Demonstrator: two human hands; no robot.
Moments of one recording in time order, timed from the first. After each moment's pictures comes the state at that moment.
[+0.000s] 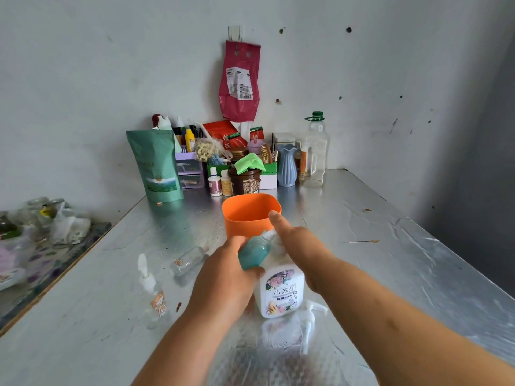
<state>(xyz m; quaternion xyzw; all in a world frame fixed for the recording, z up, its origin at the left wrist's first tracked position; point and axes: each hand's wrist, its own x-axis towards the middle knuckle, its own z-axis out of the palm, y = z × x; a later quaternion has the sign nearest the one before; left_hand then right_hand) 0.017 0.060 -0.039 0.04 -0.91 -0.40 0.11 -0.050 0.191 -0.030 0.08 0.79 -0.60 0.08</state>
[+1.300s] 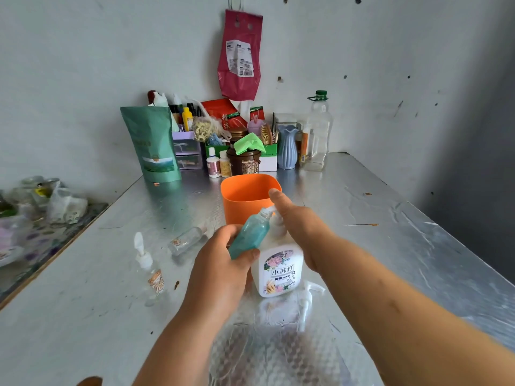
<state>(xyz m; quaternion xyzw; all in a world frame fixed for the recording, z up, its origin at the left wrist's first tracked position) 0.028 0.056 -0.058 0.02 -0.83 -0.54 0.14 -0.046 0.189 -0.028 0.08 0.76 -0.63 0.10</state>
